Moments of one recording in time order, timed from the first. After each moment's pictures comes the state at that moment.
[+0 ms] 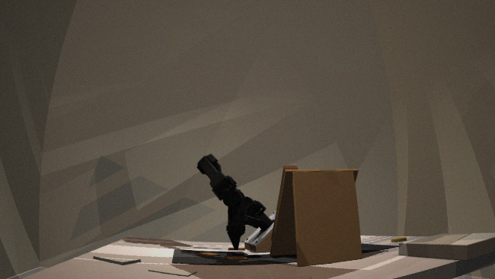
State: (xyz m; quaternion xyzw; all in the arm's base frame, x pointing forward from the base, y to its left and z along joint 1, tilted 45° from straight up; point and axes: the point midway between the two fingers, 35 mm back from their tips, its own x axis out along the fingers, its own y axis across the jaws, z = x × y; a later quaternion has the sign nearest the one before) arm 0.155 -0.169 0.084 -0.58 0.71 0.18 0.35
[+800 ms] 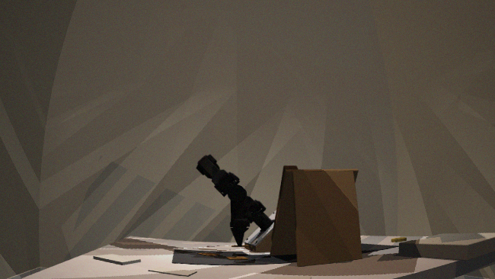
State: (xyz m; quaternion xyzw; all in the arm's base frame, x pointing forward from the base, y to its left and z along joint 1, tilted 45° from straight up) arm 0.166 -0.154 0.086 -0.61 0.69 0.19 0.34
